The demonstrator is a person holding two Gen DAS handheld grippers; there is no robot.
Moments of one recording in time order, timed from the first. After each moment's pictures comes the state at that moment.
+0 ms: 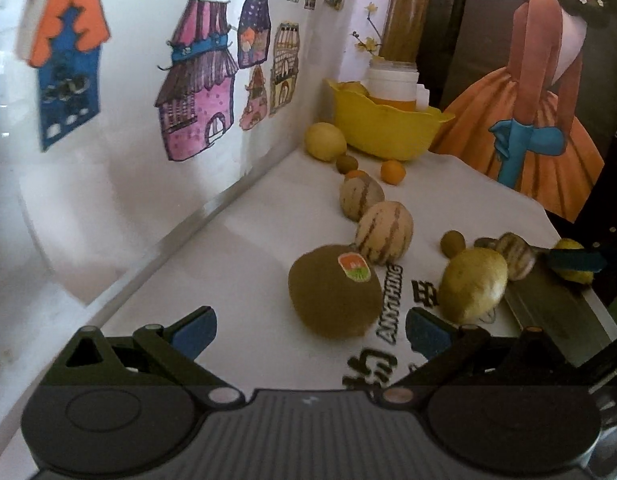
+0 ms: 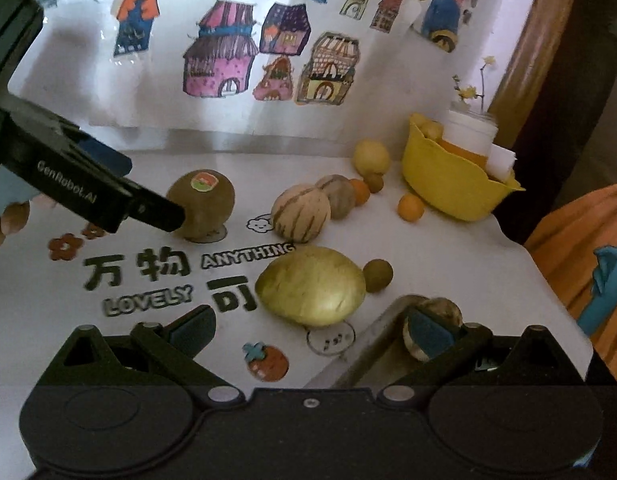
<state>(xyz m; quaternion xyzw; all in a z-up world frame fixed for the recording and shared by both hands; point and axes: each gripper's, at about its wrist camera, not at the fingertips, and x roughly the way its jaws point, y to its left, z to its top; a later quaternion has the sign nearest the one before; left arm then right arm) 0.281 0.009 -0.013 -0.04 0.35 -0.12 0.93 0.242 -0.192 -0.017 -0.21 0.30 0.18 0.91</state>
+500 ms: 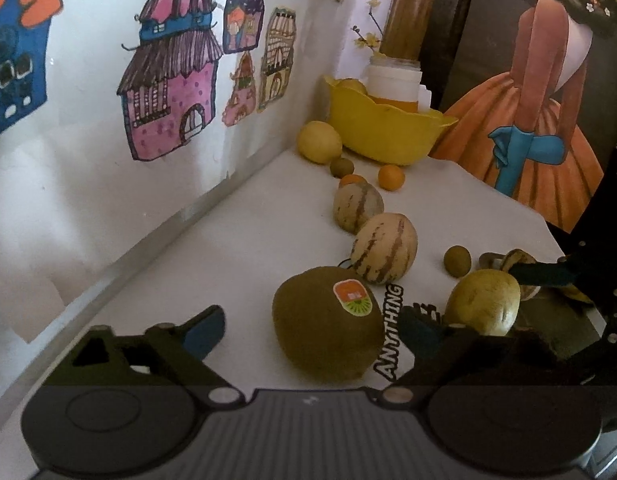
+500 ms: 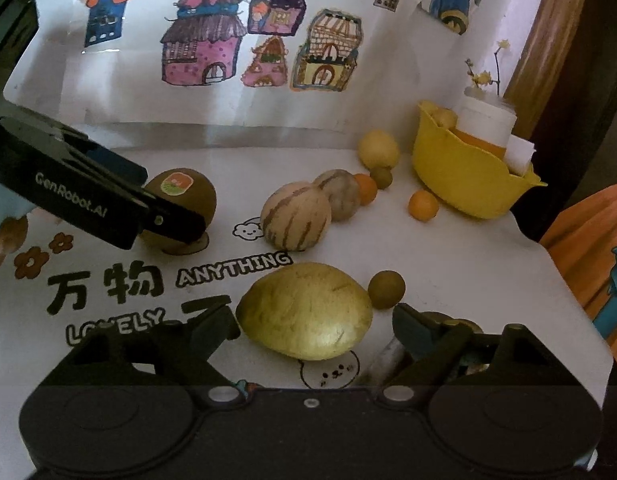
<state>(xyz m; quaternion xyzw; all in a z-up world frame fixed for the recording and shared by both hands) 0.312 0.003 -0.025 -0.06 0.35 -0.13 0.93 0.279 -0.187 -0.030 -0.20 0.32 0.19 0.91</state>
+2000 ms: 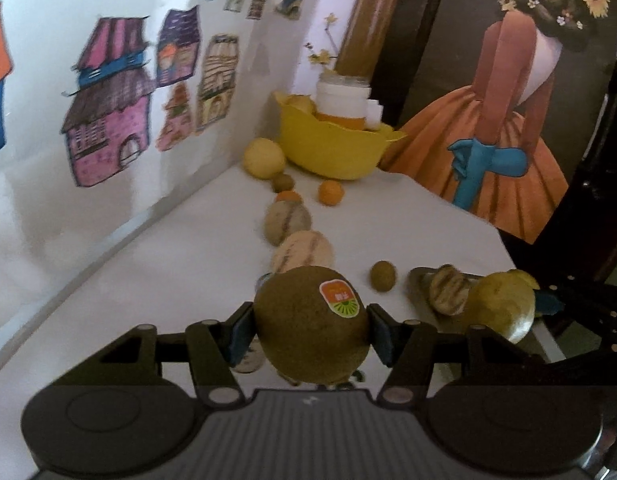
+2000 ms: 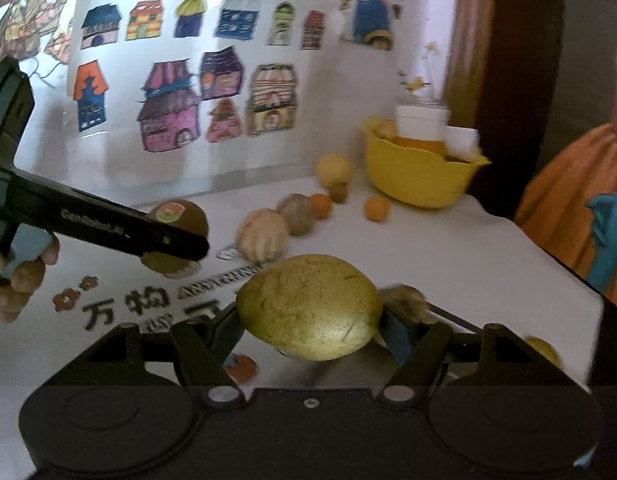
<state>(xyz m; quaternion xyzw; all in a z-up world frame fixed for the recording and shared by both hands) 0.289 -0.032 0.005 -0.08 0.33 -0.18 0.92 0.232 -0.256 0.004 -0.10 0.29 0.17 0.94</state>
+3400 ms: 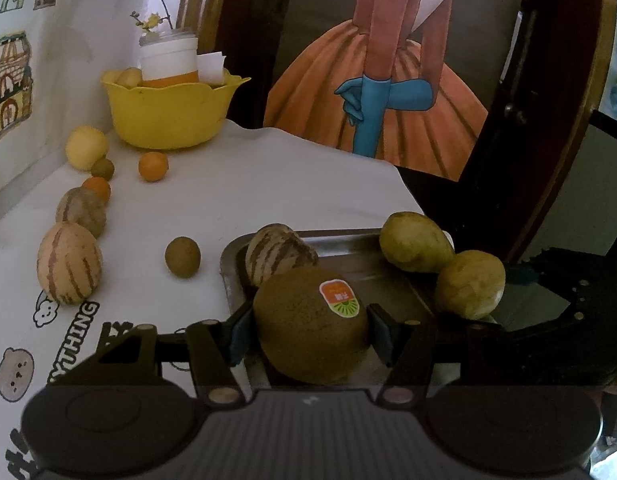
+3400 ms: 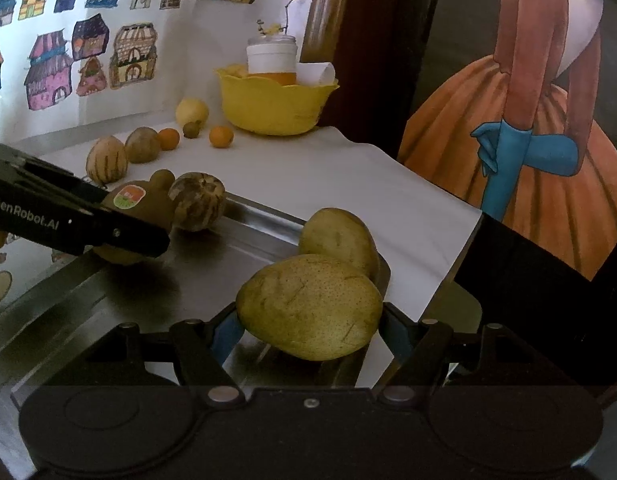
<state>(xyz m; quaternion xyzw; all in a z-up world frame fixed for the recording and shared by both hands) 0.290 -0.174 -0.020 -0.01 0.34 -0.30 0.89 0.205 -0.369 -0.030 -0.11 0.32 0.04 0.94</state>
